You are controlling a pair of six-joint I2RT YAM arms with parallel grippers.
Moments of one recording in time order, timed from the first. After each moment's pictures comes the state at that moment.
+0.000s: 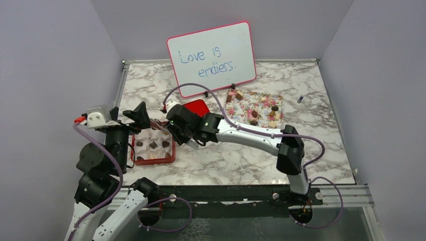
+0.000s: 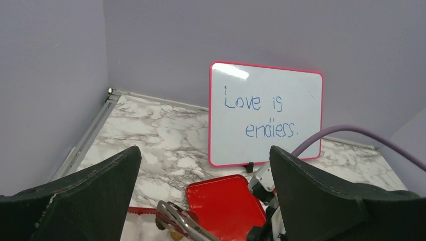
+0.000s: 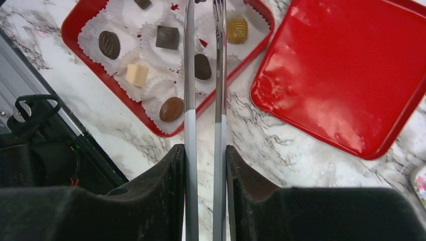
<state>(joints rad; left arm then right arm) -0.51 0.40 0.97 -0.40 -0.54 -0.18 1.19 1.97 1.81 -0.59 0.18 0.28</state>
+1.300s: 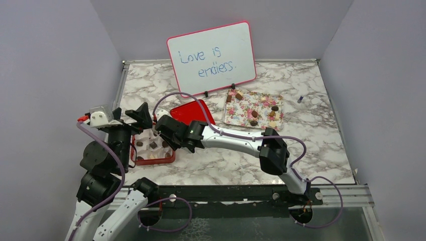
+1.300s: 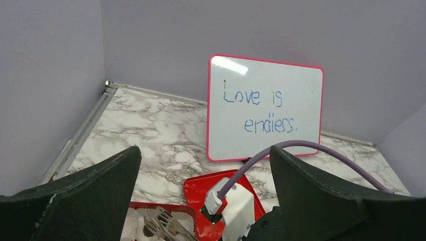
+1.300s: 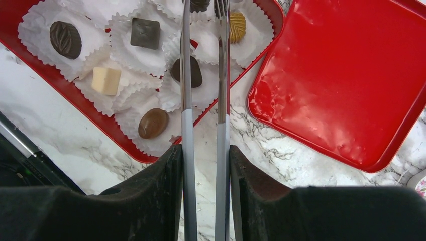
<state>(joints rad) -0.51 0.39 0.95 -0.40 -0.54 -0.20 1.26 2.18 1.97 -0.63 0.31 0.24</state>
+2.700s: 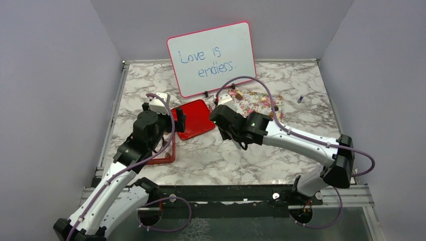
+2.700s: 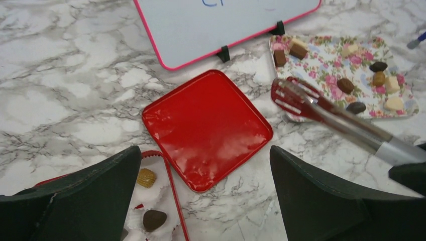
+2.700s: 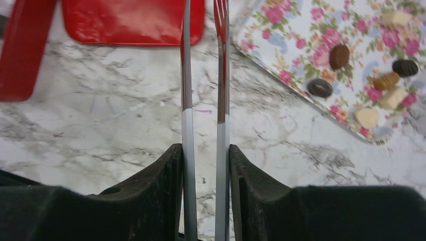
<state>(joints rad) -0.51 0.67 0.75 -0.32 -0.23 -0.18 1.14 1.55 1.43 -0.80 0.53 0.44</state>
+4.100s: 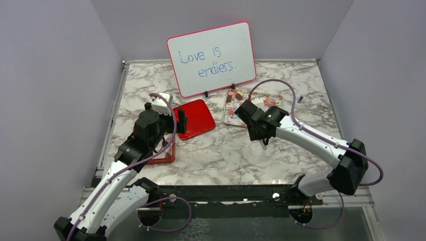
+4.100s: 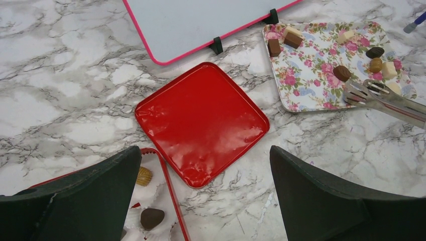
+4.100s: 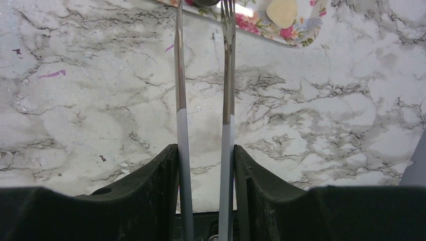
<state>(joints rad) -0.51 0.71 0.74 -0.33 -0.16 -0.15 0.84 1.42 1.20 -1.06 0.51 0.57</state>
